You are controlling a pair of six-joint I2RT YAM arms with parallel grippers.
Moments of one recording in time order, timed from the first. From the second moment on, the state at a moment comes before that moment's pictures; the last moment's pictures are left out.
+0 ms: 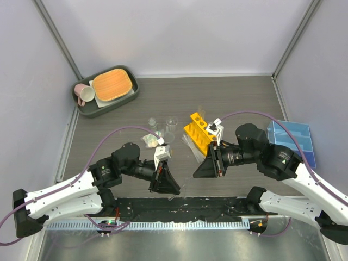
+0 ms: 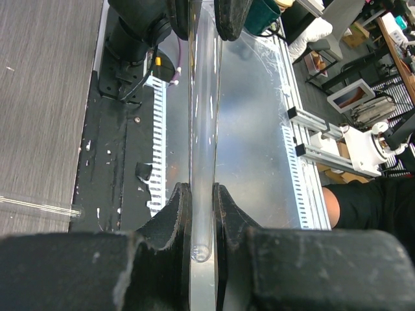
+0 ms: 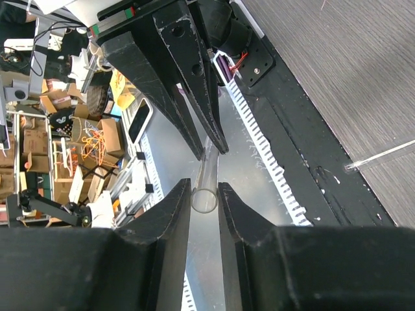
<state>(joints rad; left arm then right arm) -1.08 0.80 0.68 -0.13 0.70 -0.46 0.91 0.81 1.07 -0.71 -0.57 0.66</state>
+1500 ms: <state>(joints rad) -1.07 0.86 1.05 -0.88 -0.14 -0.51 0.59 1.22 1.45 -1.00 0.12 0.33</state>
